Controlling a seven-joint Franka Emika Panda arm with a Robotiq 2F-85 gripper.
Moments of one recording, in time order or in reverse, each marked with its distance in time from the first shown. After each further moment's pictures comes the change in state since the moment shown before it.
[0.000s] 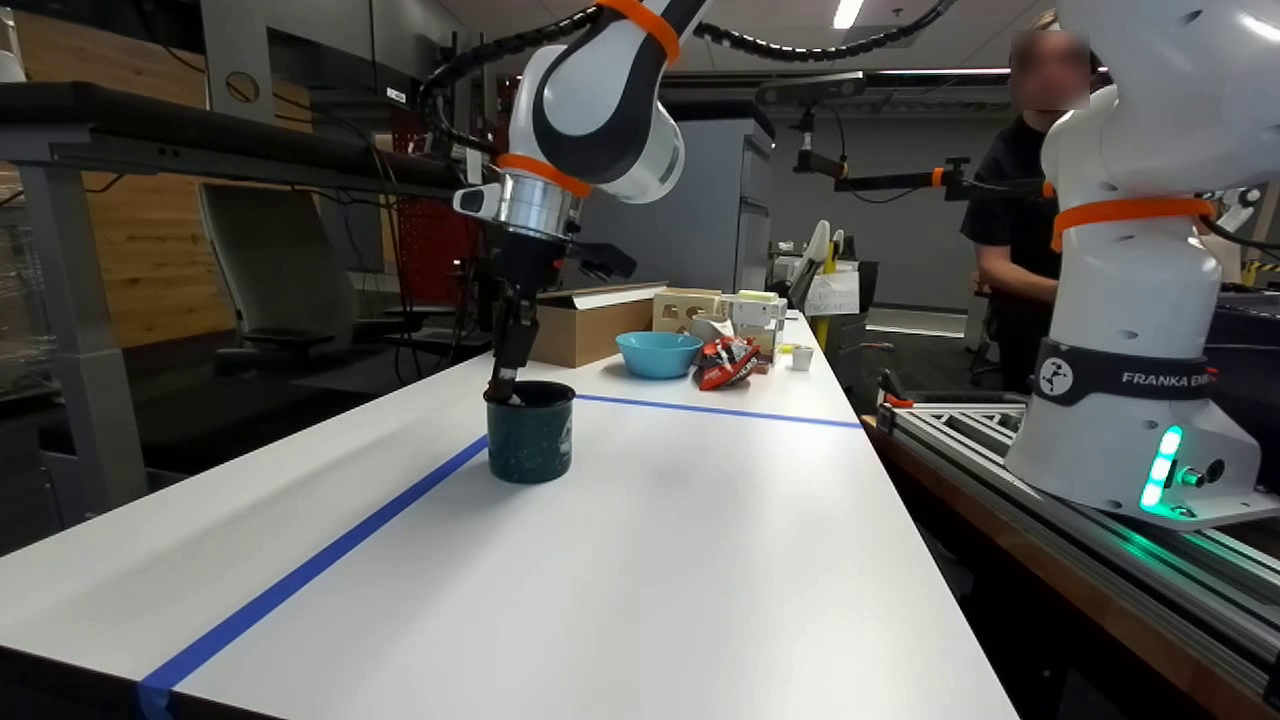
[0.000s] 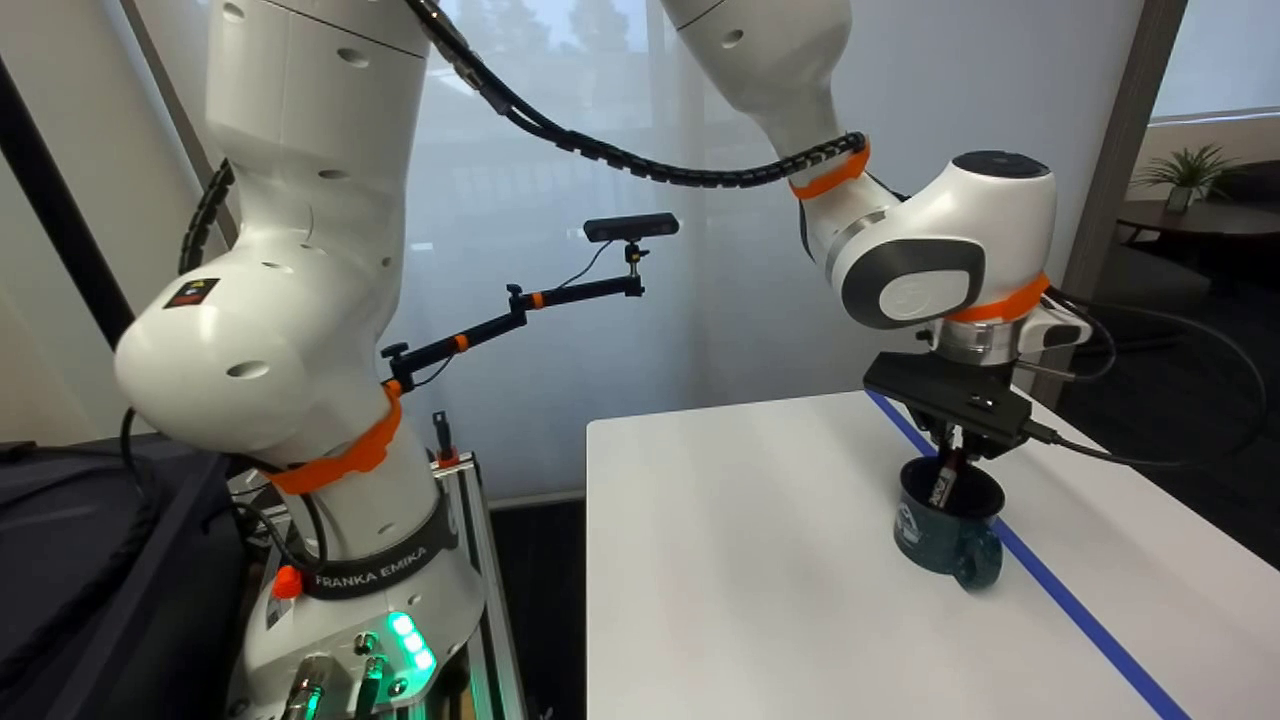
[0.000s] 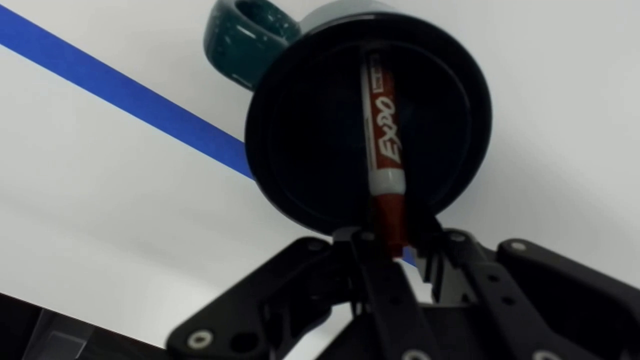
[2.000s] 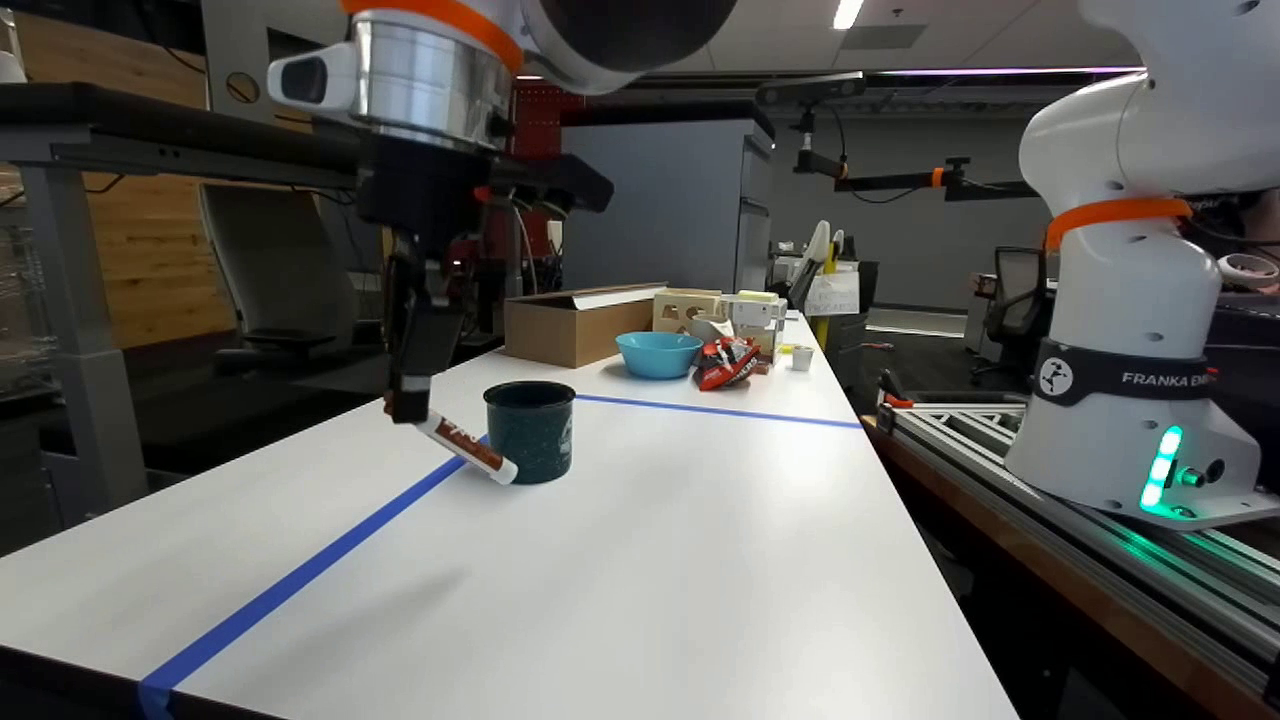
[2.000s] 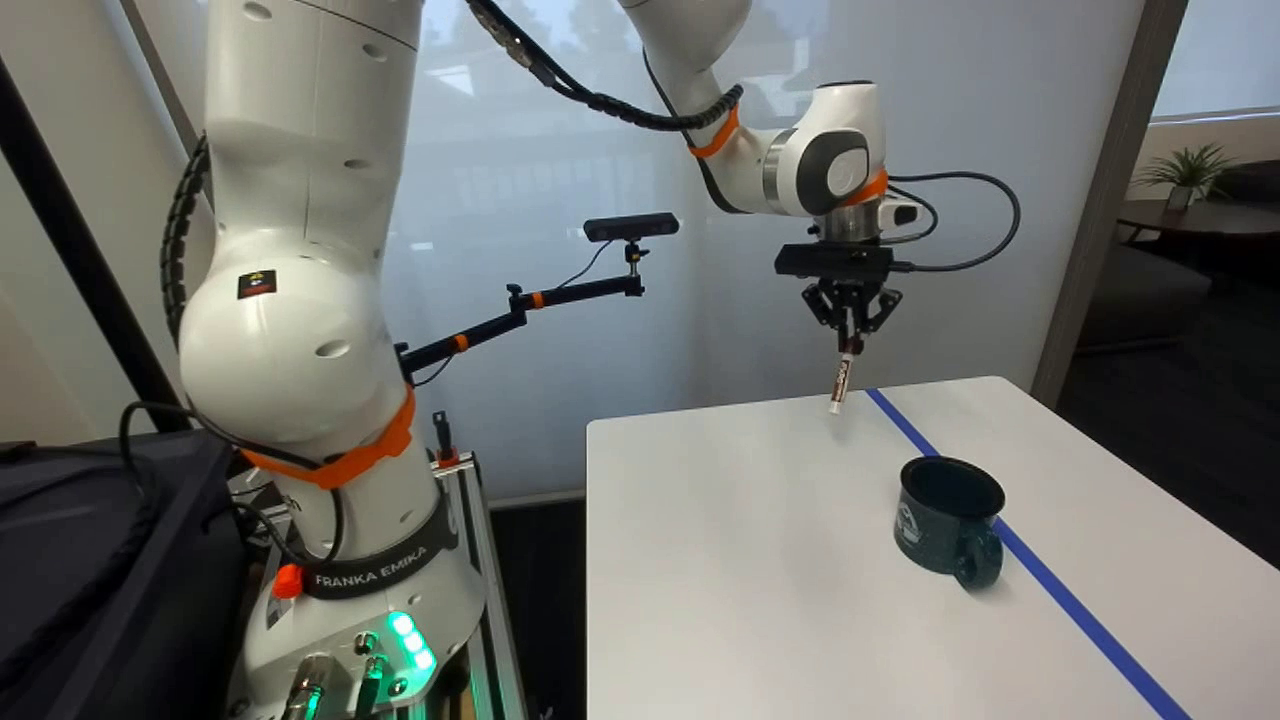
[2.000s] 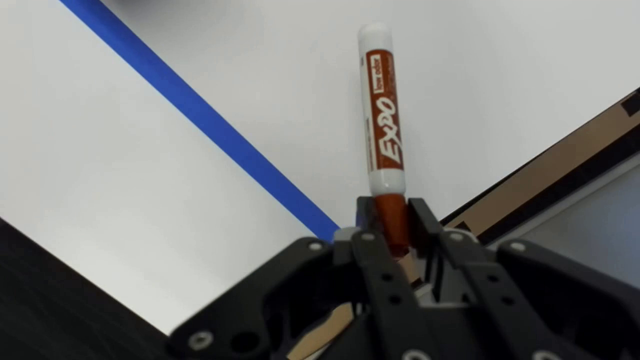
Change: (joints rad) arm 0.323 -0.032 0.036 0.130 -0.387 -0.209 0.475
